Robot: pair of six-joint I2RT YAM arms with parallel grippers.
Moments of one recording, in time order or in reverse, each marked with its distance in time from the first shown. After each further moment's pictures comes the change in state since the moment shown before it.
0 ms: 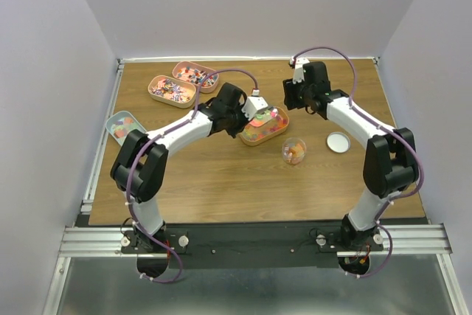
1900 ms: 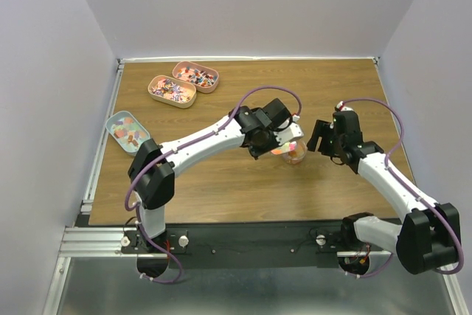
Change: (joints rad) left arm -0.347 0.042 0.342 -0.590 -0.211 -0.089; right arm -0.099 -0.611 -0.613 -0.132 0.114 0.465
